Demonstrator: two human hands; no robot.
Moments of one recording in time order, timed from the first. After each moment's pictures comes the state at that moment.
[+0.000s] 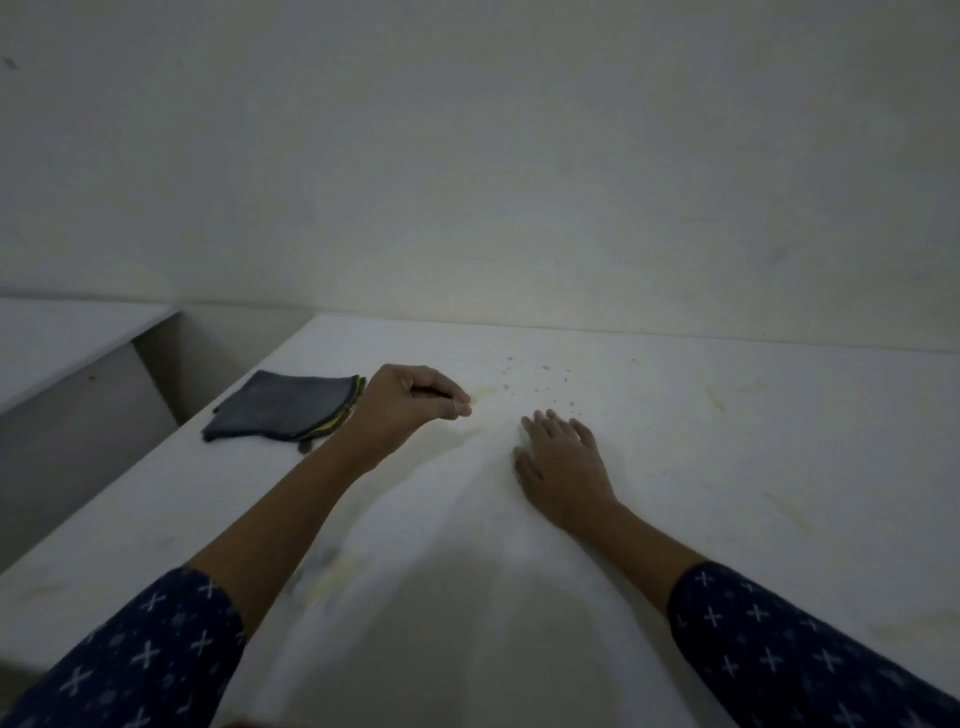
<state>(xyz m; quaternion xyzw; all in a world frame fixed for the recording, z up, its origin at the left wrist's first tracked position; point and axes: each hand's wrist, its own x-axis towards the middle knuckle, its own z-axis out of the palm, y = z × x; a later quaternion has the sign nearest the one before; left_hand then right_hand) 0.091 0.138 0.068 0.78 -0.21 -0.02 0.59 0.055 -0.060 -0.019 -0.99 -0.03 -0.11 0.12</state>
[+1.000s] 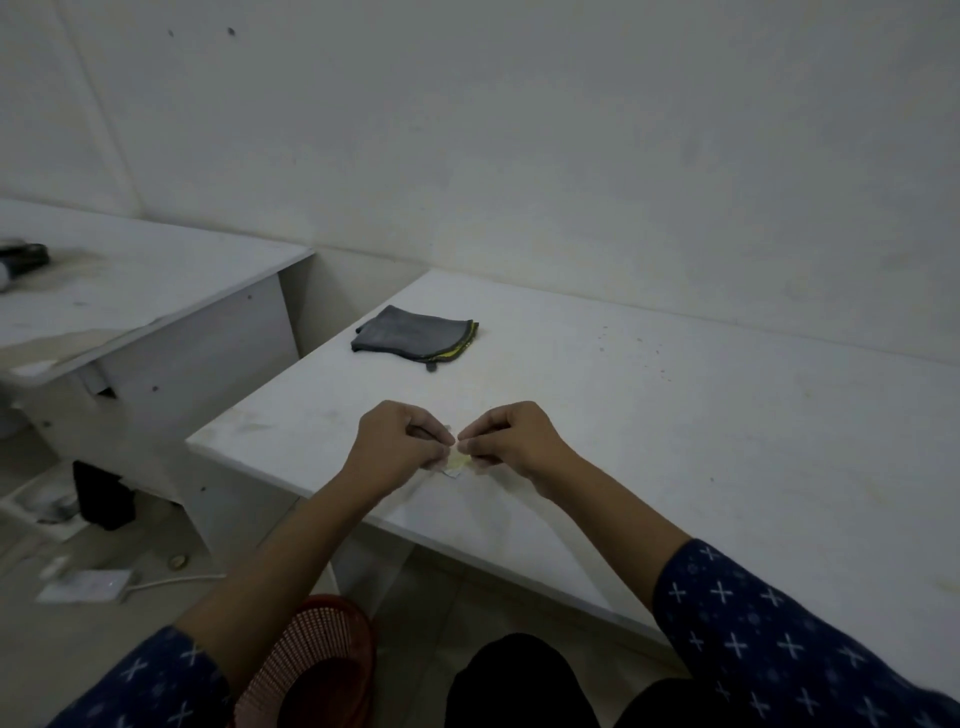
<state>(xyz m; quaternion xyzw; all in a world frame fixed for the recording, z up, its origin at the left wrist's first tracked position) -0.038 0.260 0.024 0.88 -0.04 0.05 0.48 -0.013 0.095 0.016 -0.80 -0.06 0.09 0.59</state>
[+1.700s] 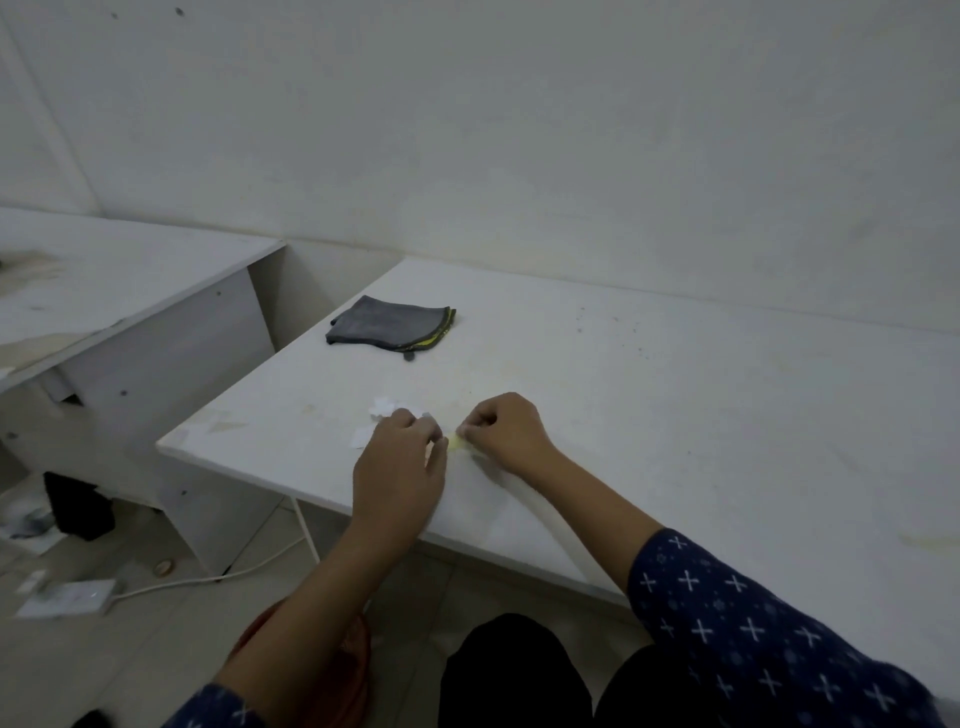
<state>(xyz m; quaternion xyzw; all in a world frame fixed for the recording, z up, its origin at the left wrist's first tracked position) -0.057 0.225 -0.015 0.94 -0.05 0.24 0.25 -0.008 0.090 -0.002 -0.91 -0.05 -0.01 0.42</state>
